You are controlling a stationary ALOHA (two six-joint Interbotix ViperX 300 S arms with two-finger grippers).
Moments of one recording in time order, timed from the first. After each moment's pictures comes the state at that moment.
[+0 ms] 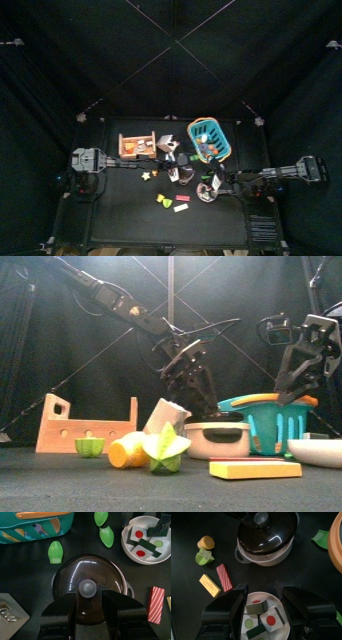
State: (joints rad) left arm 0.11 0.29 0.22 0.26 0.30 -0.31; right arm -0.03 -0.59 1.16 -0.67 0.15 1.25
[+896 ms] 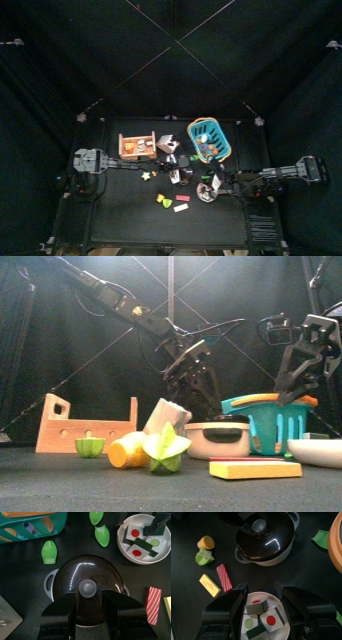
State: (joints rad) left arm 0.10 0.31 0.20 0.25 0.30 -0.31; right arm -0.03 -0.59 1.16 -0.67 0.15 1.25
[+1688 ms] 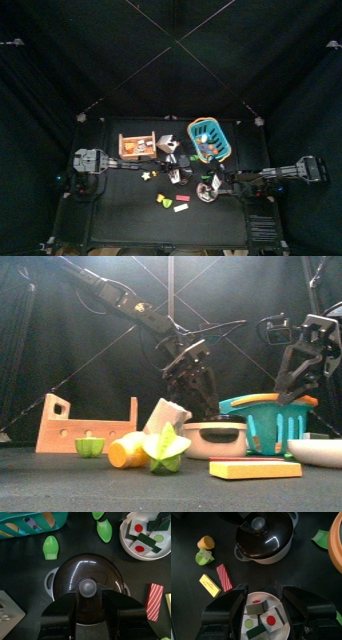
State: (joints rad) left arm 0.10 0.31 0.17 0.25 0.39 -0.31; right arm -0.03 -0.59 1.16 -0.67 0.15 1.26
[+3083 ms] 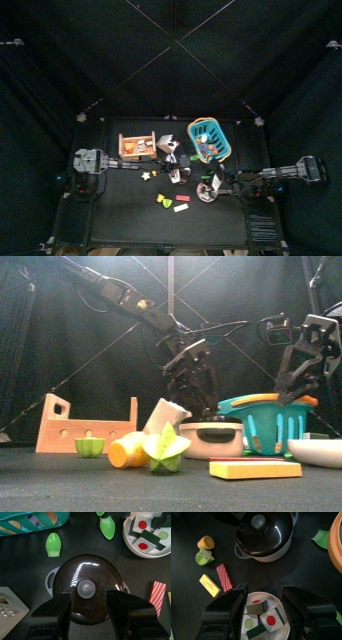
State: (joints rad) left arm 0.10 0.31 0.15 0.26 0.44 -0.31; right arm -0.03 -0.59 1.16 -0.67 0.15 1.25
